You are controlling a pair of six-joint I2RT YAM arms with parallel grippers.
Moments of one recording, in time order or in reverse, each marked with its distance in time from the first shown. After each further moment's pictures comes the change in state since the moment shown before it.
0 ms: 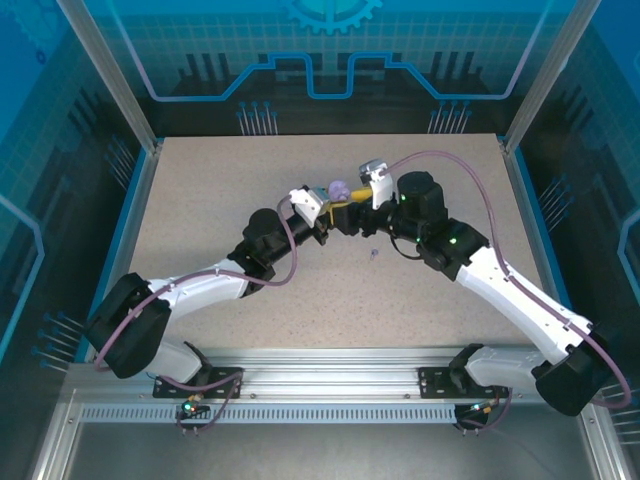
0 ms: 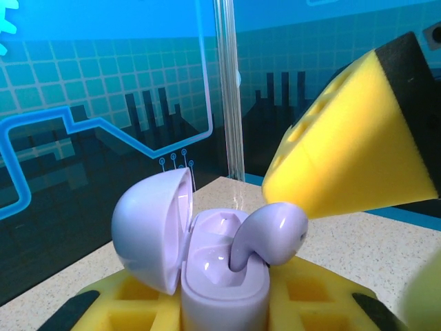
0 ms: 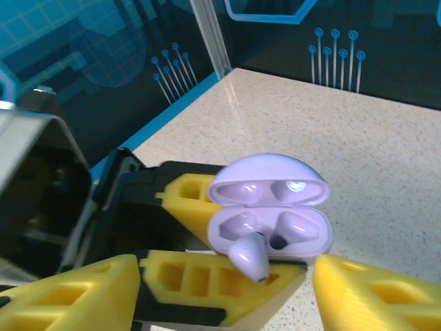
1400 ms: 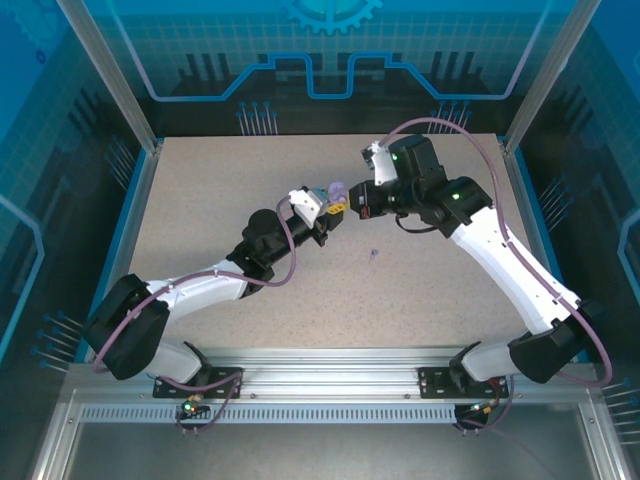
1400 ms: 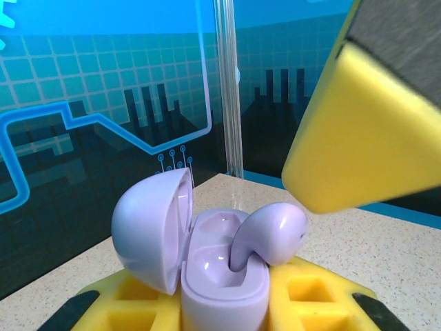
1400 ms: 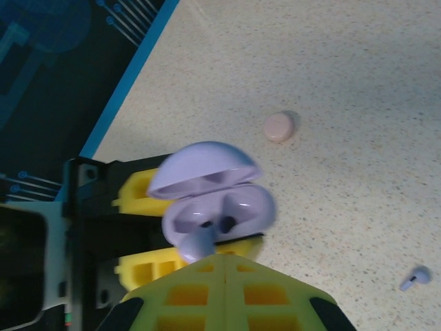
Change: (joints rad) left arm 0.000 -0.010 -0.009 -0.013 0.002 -0.006; right arm -0.059 0.208 0.418 -0.544 -0.055 0.163
